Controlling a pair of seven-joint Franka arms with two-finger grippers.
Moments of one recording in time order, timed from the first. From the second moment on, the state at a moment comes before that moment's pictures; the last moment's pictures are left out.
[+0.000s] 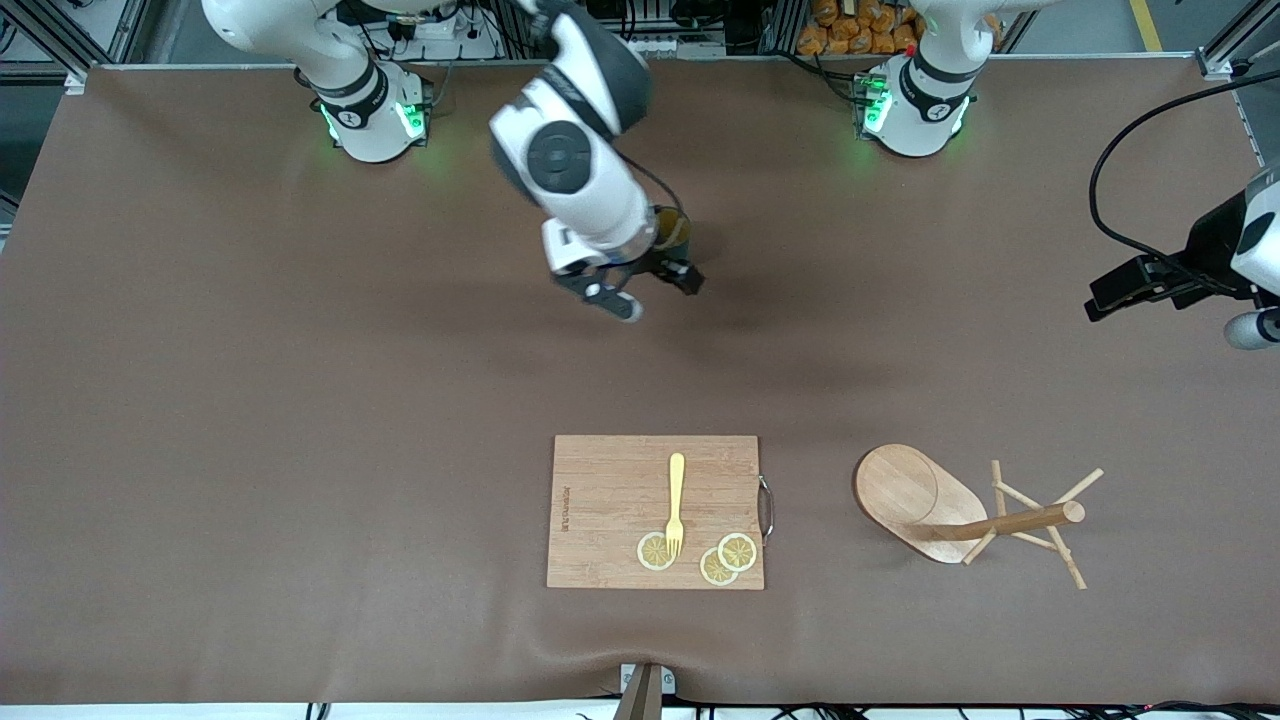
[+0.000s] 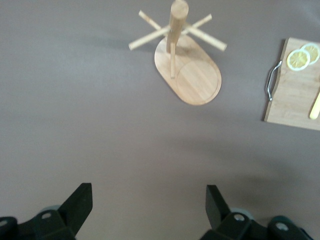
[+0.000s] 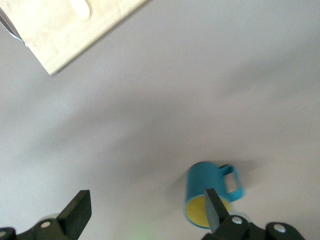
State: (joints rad) left arm 0.08 0.10 -0.12 -1.49 -0.01 1.57 -0.20; right arm 0.79 0.39 -0.06 -1.59 0.37 2.03 1.09
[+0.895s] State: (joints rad) left arm -0.12 0.10 -0.24 -1.49 -0.04 1.56 -1.01; right arm 0.18 0.21 -0.06 -1.50 0.15 1.59 0.25
